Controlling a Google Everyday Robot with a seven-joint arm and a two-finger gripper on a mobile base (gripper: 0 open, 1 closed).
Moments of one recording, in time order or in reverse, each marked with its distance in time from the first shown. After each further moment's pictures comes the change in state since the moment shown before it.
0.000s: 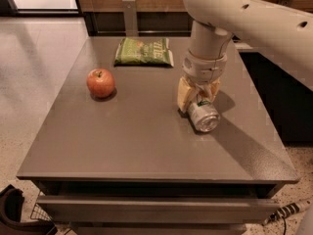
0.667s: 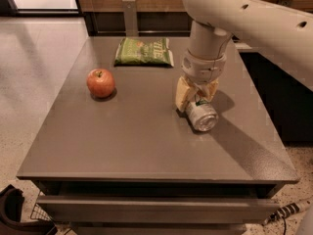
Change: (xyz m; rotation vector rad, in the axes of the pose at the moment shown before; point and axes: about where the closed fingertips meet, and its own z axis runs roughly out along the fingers) arm -0.003 0.001 0.000 -0.001 -0.012 -0.002
